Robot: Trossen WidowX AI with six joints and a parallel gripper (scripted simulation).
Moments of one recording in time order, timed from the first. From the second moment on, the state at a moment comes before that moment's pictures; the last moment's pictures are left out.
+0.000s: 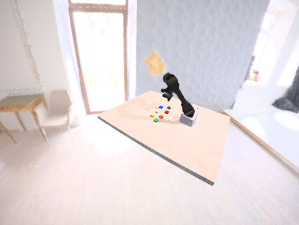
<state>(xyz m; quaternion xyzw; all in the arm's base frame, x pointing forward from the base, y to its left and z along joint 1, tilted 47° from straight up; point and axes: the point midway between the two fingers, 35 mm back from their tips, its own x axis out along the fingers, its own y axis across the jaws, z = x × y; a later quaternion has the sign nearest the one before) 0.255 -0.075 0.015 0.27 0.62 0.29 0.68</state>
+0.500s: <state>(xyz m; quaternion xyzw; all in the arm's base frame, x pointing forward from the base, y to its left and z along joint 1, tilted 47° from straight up) 0.284 -0.126 -0.052 0.26 0.62 0.28 0.68</state>
